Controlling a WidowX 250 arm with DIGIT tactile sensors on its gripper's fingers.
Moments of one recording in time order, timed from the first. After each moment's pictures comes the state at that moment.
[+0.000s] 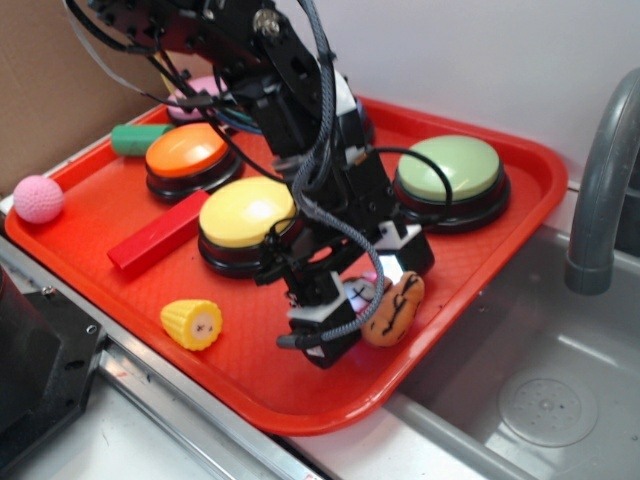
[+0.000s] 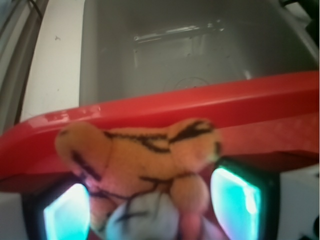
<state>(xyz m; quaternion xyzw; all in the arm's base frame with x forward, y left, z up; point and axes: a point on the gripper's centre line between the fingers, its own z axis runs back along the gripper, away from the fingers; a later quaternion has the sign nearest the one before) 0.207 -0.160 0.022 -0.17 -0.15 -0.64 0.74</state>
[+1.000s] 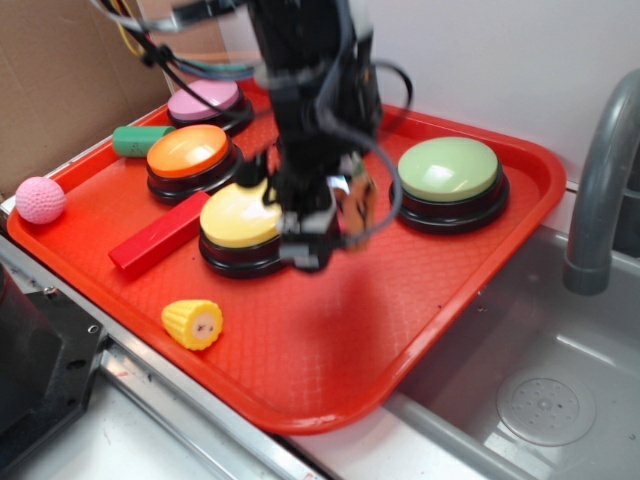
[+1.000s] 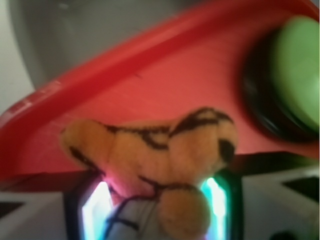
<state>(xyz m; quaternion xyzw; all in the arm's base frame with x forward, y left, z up) 0.221 -0.115 0.079 -0.03 -0.03 -0.45 0.89</state>
